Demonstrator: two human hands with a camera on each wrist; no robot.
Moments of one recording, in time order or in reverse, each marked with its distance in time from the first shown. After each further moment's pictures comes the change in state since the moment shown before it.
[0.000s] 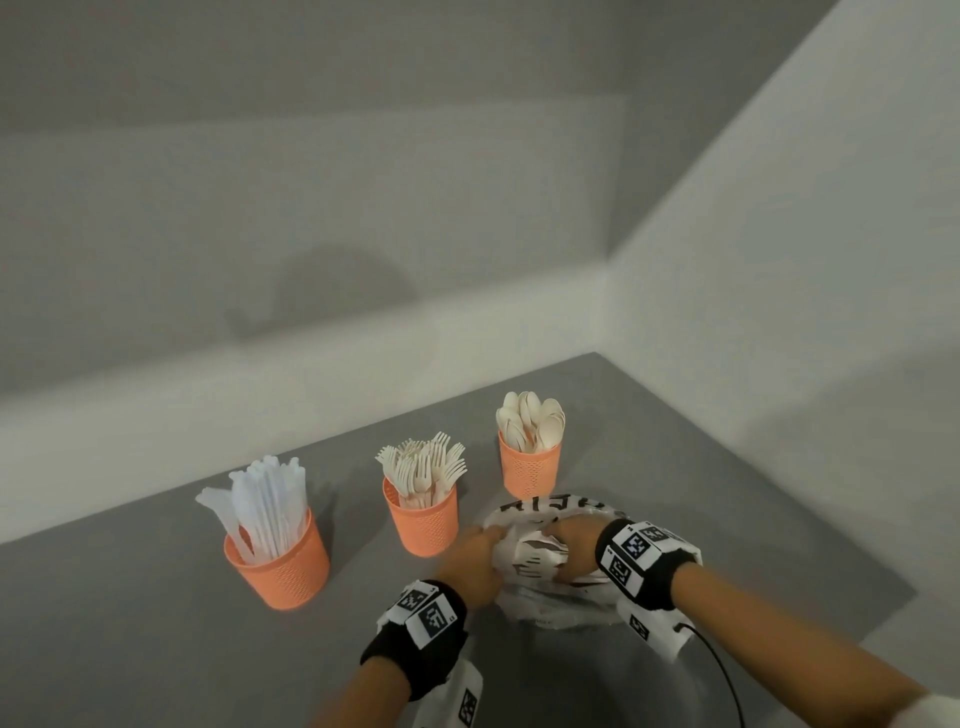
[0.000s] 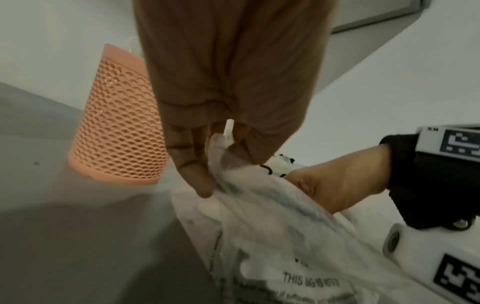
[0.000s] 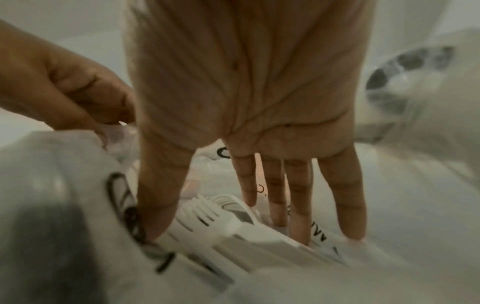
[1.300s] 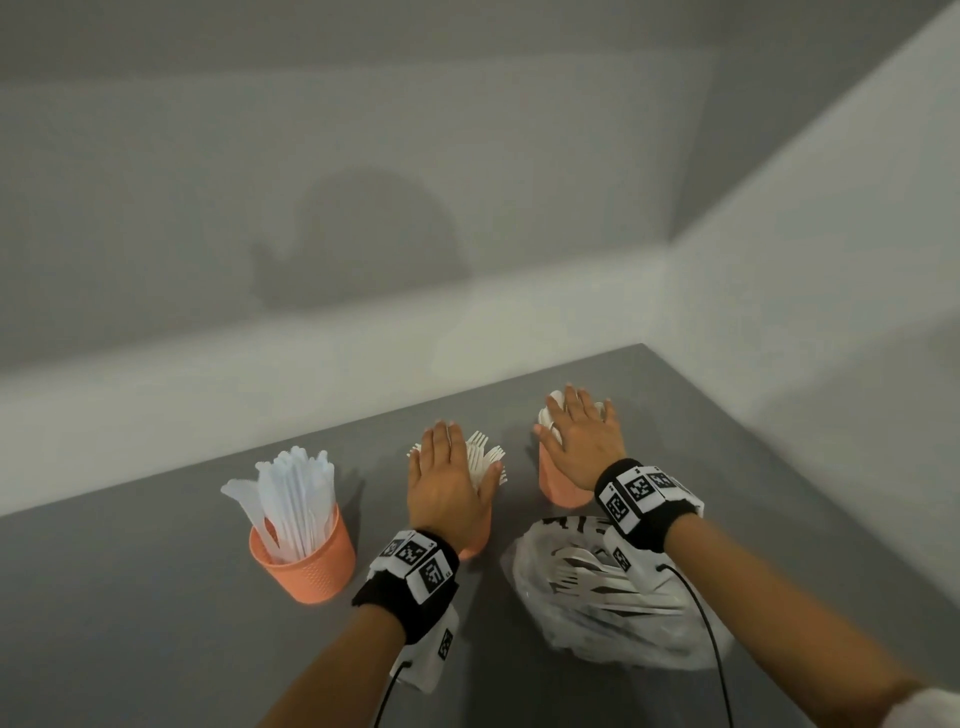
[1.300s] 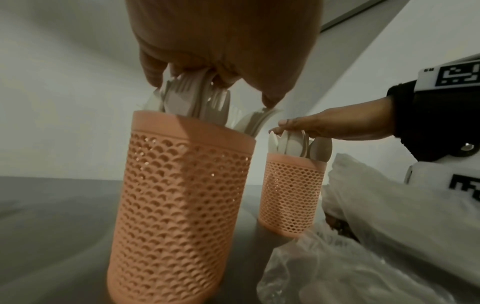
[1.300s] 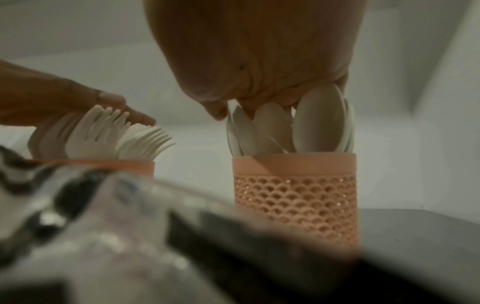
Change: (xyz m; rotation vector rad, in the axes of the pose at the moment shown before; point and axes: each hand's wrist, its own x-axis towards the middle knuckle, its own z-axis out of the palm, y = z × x) left_hand 0.027 -0.027 -0.062 0.241 0.552 -0.167; right_hand 0.071 -0.015 -0.073 0.012 0.535 0.101
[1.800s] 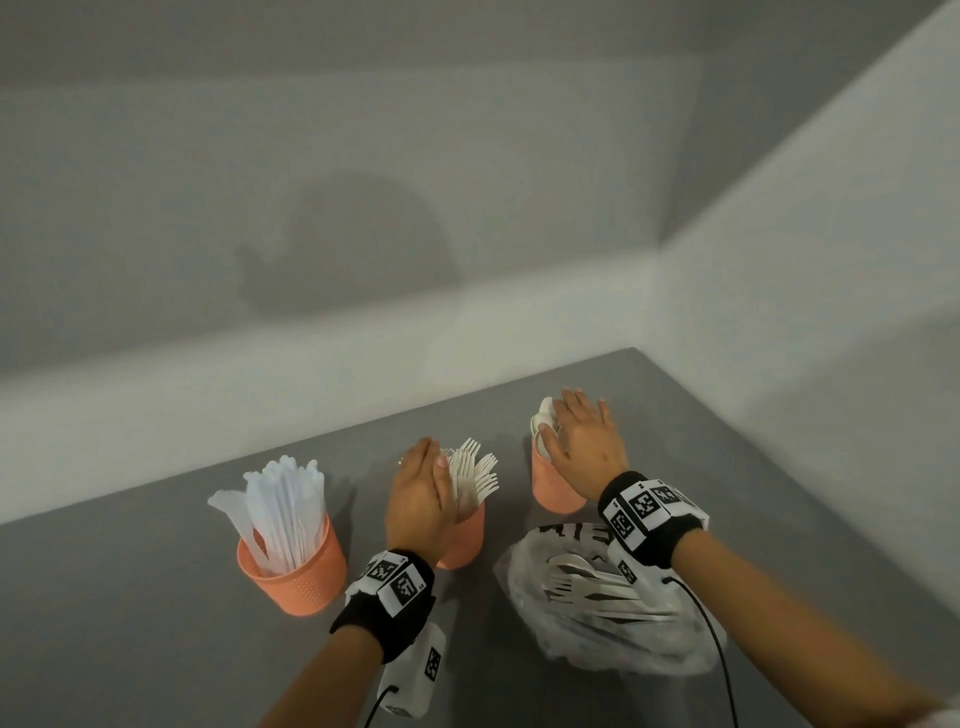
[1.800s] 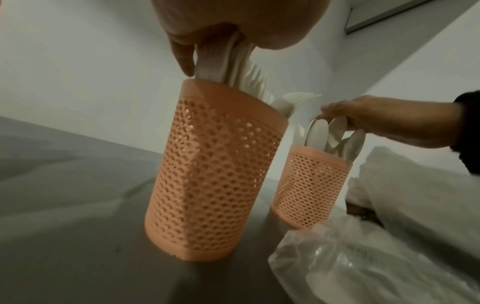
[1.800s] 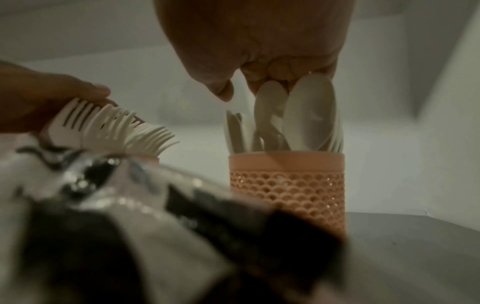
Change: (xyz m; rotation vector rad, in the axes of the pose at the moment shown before) left_hand 0.002 -0.021 0.005 -0.507 0.178 -0.047; right_hand -0.010 0.004 -0.007 0.135 0.164 -0.035
